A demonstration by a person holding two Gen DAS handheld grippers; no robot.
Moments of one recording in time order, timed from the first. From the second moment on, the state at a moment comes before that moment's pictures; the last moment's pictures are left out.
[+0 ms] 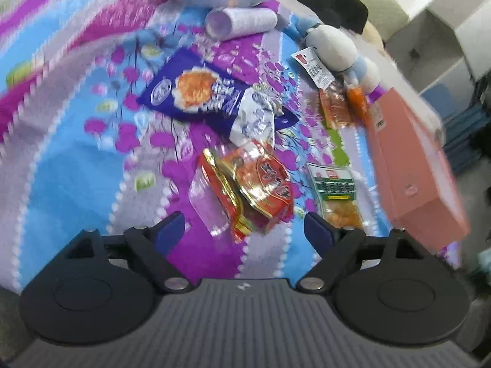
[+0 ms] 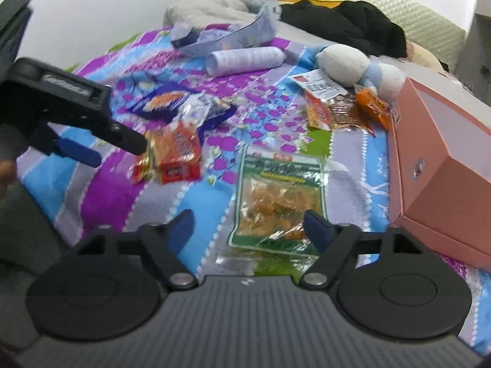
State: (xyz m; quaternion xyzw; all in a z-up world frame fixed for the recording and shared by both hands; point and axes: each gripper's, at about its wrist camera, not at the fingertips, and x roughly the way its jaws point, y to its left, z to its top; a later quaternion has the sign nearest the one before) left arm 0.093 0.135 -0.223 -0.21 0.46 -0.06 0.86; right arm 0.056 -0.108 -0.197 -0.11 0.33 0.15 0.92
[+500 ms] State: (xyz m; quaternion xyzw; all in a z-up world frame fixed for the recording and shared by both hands) left arm 0.150 0.073 -0.217 -0.02 0.45 -0.11 0.89; right arm 0.113 -0.135 -0.215 -0.02 0.38 0.14 0.91
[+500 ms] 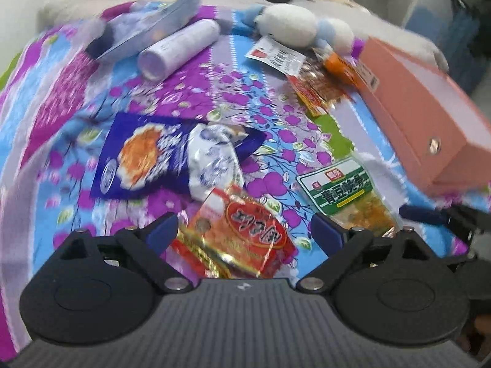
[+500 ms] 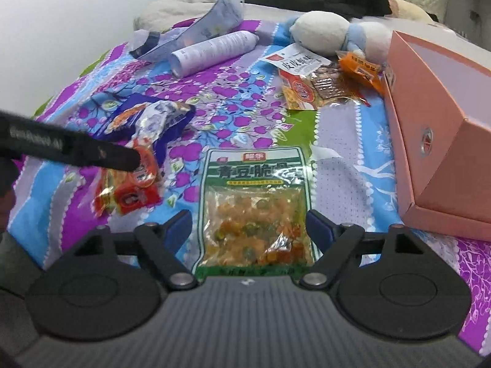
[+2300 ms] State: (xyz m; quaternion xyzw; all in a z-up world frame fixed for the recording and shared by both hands) left arm 0.126 0.051 -0.107 -0.13 0.37 -0.11 0.91; right arm 0.107 -0.170 -0.096 -0.01 0.30 0.07 0.95
